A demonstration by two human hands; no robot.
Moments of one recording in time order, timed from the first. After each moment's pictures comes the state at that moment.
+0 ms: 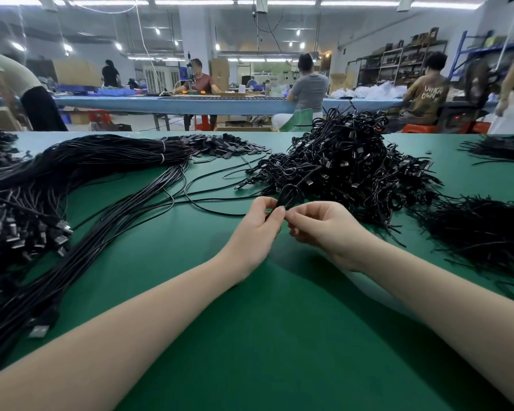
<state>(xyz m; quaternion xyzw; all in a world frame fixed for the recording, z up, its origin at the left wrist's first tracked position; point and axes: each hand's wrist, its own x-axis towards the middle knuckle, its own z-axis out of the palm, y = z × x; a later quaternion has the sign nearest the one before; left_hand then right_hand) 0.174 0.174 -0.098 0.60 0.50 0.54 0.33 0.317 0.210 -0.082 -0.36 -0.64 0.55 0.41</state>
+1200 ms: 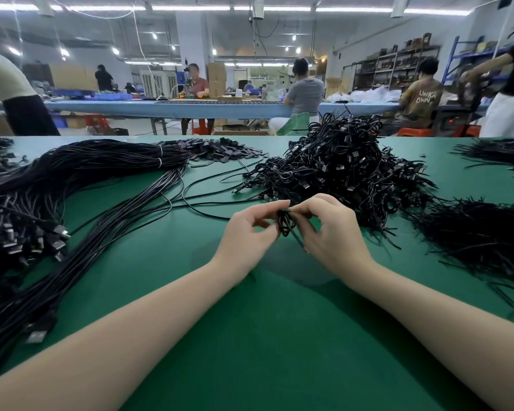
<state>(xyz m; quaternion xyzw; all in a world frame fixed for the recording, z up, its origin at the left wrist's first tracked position) 0.174 0.164 -0.095 0.60 0.48 0.58 0.27 0.324 0.202 -0.088 -0.30 -0.80 0.00 0.52</state>
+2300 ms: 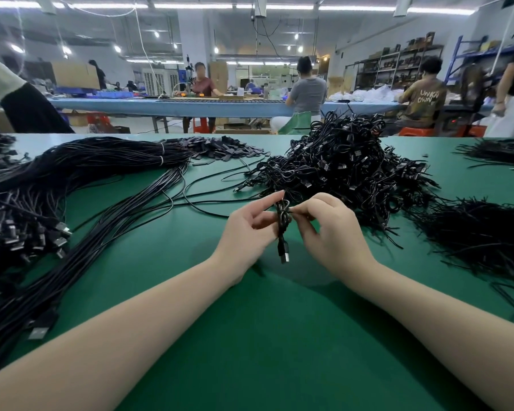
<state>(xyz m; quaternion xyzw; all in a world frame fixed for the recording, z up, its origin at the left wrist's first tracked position) 0.170 0.163 -0.095 0.56 0.42 0.60 0.39 0.323 0.200 -0.086 -0.28 -0.82 -0.05 0.50</state>
